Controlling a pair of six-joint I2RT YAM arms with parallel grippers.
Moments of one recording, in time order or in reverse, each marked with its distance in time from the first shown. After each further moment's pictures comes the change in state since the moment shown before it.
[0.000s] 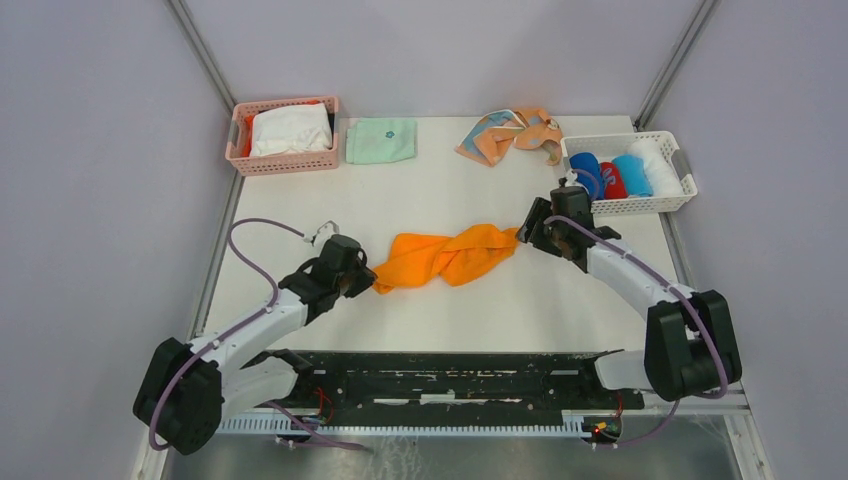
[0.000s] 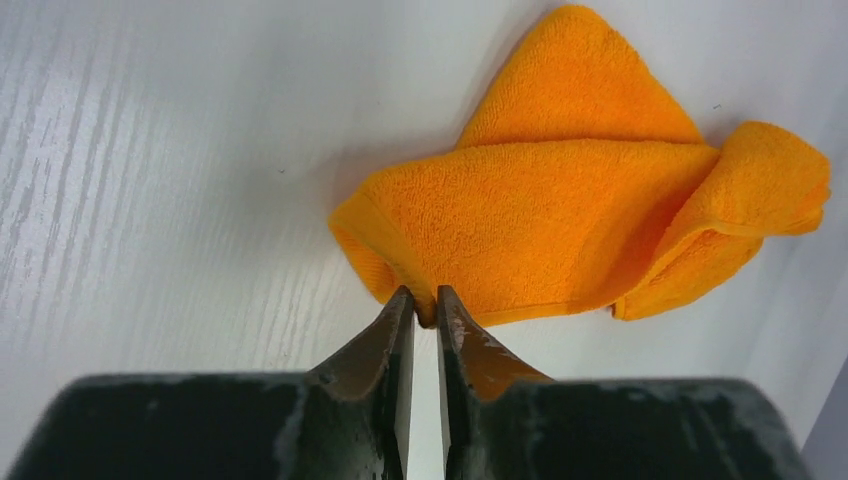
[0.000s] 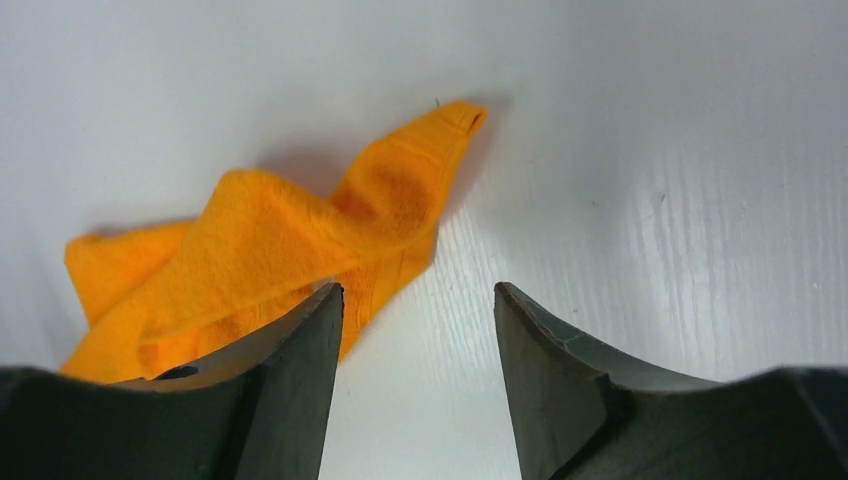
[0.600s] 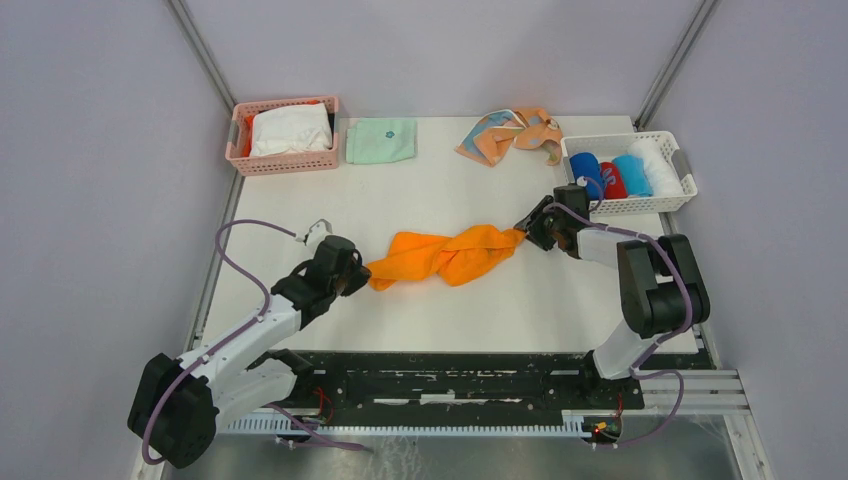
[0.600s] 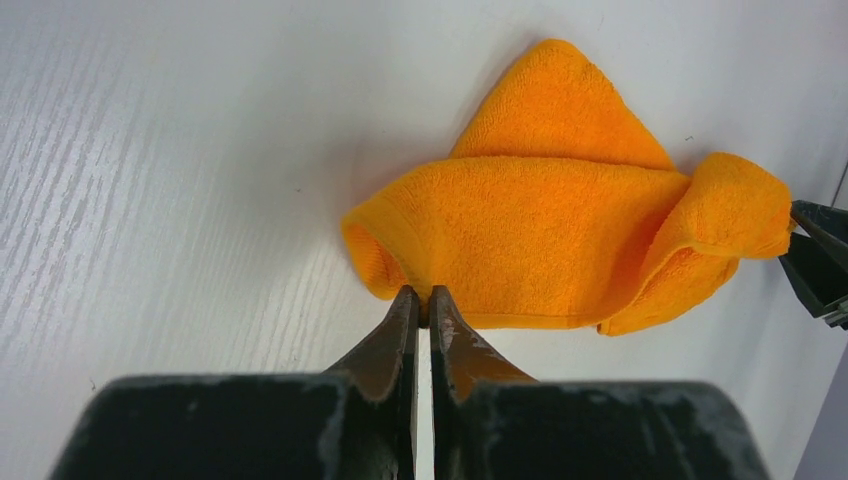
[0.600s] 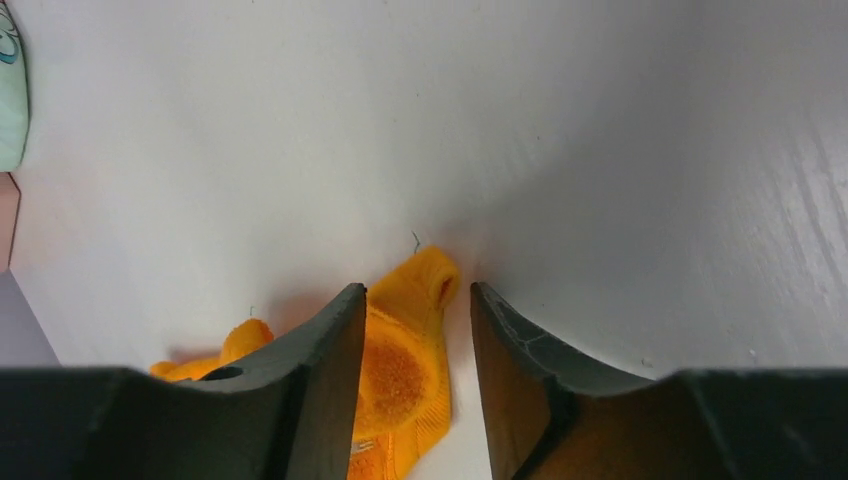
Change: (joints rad) left arm 0.003 -0.088 0.000 -0.029 -0.068 0.002; right arm -0.132 0.333 0.000 0.336 -0.129 0.260
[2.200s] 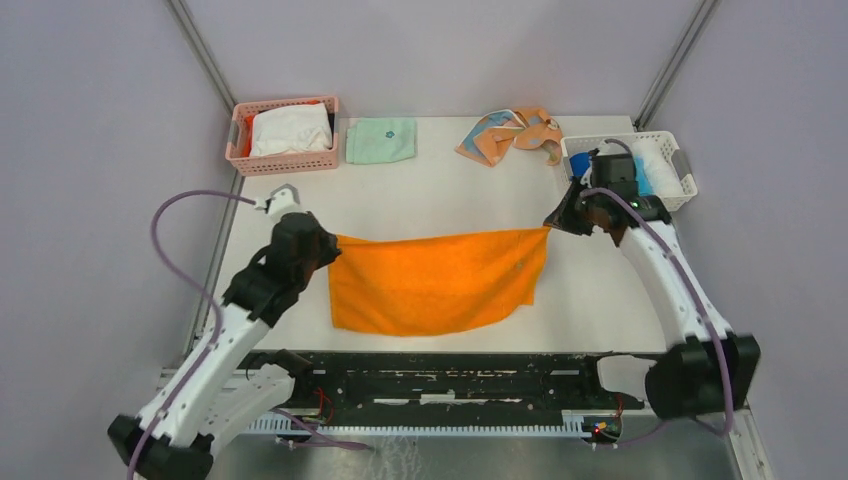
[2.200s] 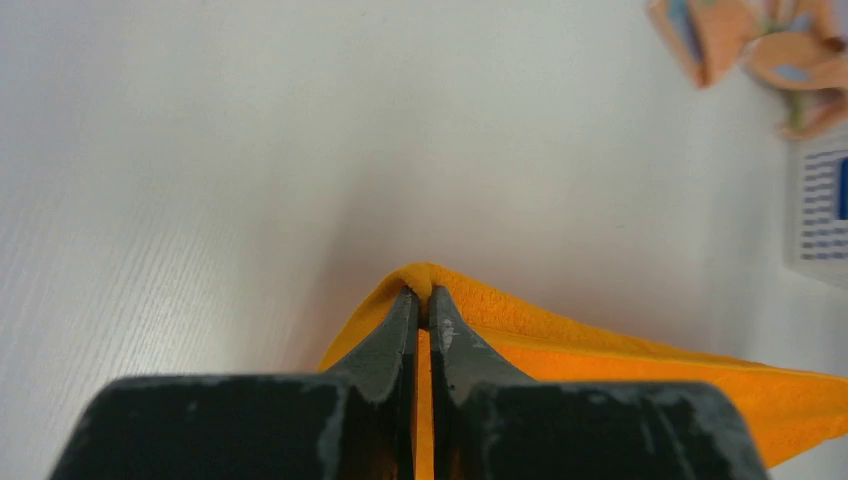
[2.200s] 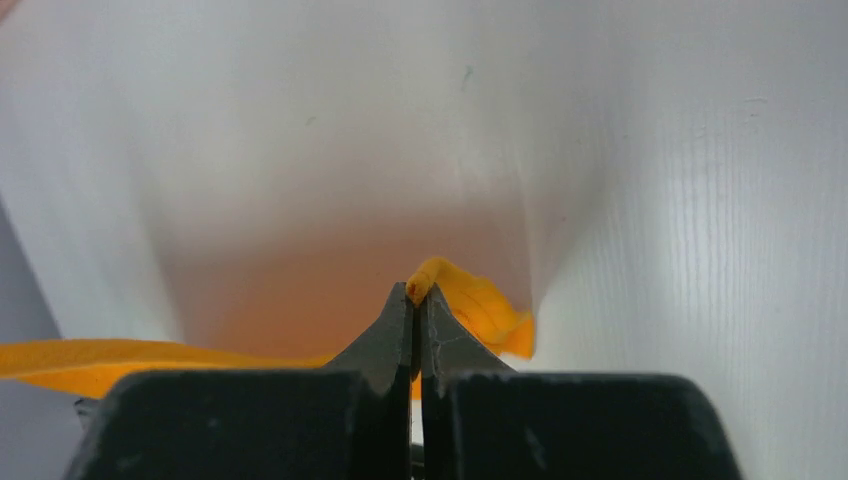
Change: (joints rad) left arm 0.074 -0.250 0.349 -0.338 -0.127 0.285; right arm -0.041 -0.501 0.369 -0.854 -0.105 -0.323
